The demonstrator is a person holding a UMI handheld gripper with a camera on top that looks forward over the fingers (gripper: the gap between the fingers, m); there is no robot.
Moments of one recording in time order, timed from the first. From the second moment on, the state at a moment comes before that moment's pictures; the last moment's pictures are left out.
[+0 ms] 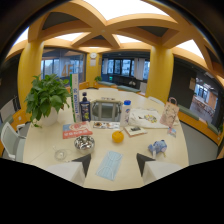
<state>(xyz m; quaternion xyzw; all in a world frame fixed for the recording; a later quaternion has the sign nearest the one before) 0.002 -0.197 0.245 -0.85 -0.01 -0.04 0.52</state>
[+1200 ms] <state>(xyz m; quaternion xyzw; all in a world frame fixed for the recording) 0.056 0.046 0.057 -0.92 -0.03 0.00 0.39</state>
